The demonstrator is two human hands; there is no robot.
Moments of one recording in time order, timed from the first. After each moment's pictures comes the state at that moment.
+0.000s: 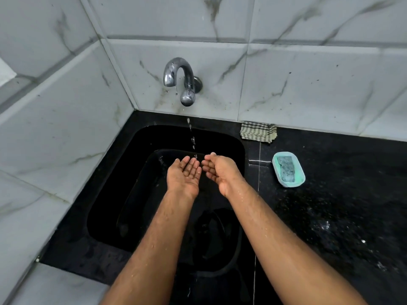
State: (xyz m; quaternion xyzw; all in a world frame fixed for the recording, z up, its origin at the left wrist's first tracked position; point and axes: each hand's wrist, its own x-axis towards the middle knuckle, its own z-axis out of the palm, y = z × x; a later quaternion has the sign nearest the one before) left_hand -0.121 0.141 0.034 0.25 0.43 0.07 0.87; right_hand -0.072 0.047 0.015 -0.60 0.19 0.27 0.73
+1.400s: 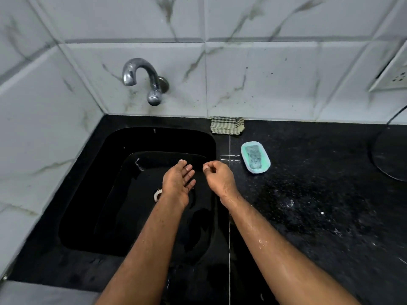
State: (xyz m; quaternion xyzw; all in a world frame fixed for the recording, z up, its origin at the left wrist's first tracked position) left_hand -0.140 0.081 0.020 0.45 0.39 -0.01 0.80; right_hand -0.112 -0.035 -0.002 -0.84 0.05 0.09 0.53
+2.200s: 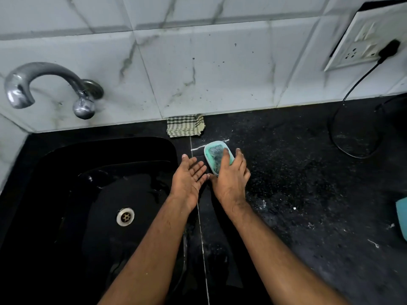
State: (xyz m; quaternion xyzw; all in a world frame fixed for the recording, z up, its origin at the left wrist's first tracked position) left_hand -0.060 -0.025 -0.010 0.43 0.28 -0.16 0.84; right_hand -0.069 -0.137 -0.036 -0.98 0.13 0.00 0.17
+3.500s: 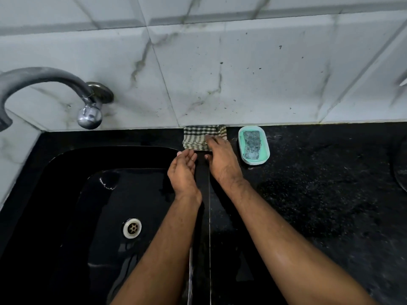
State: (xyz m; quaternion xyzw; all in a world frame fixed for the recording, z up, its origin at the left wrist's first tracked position) left_hand 0.040 -0.010 -0.043 0.45 0.37 0.10 0.80; right_hand 0.084 -0.102 -0.052 -0.95 -0.09 0.00 0.28
